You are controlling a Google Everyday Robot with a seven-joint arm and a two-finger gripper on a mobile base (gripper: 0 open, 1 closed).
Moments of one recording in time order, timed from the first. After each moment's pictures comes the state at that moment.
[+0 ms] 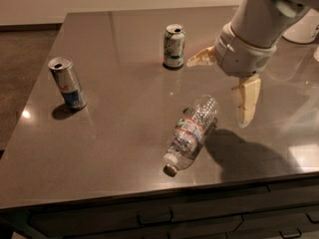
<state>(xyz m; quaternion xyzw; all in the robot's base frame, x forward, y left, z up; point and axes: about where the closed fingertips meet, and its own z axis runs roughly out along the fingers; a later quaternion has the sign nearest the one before) 0.492 -0.122 0.915 -0.87 0.48 0.00 0.13</state>
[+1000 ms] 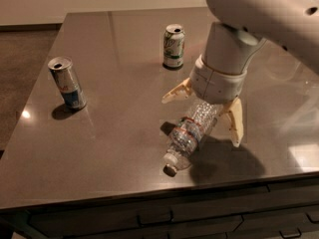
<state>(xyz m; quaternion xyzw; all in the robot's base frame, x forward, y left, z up) 0.452 -0.089 0.869 -0.95 0.31 0.04 0.07</state>
